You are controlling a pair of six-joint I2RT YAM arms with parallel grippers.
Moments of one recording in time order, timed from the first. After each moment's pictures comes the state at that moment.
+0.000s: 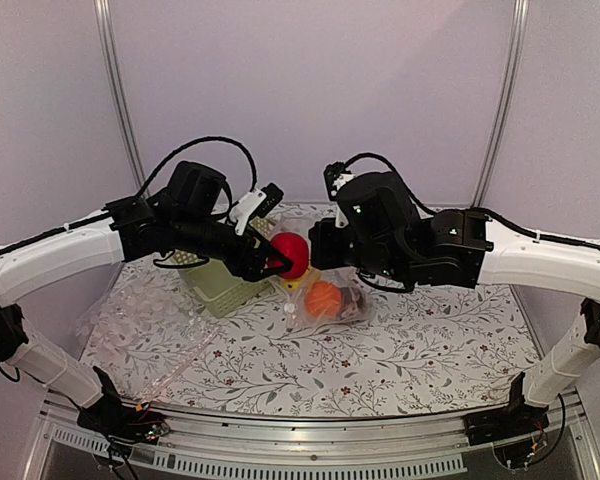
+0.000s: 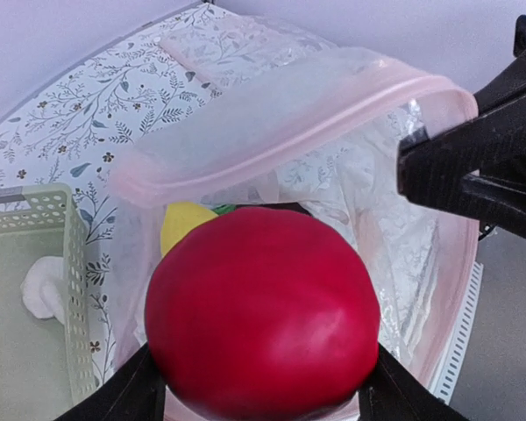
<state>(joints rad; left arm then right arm) -0.82 1.40 1.23 -0.47 0.28 -0.07 1.20 1.55 1.45 -0.38 0.52 0.59</state>
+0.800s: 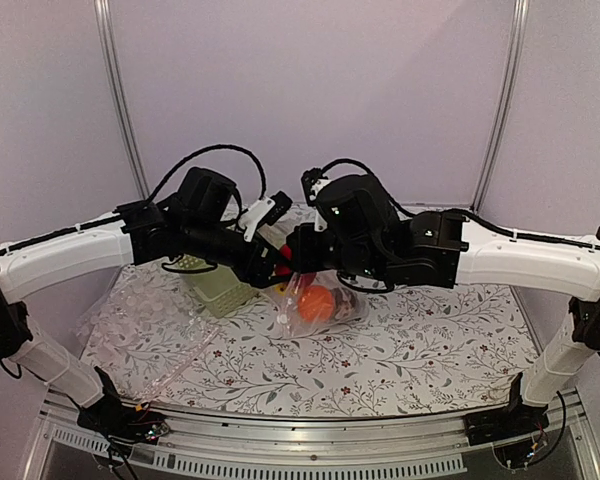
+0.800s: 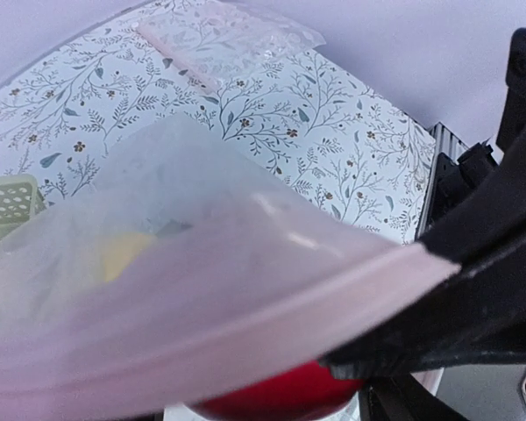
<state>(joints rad) -0.84 1.43 1.22 -0.44 0.33 -0.11 1.20 1.64 1.50 -0.33 0.41 0.60</state>
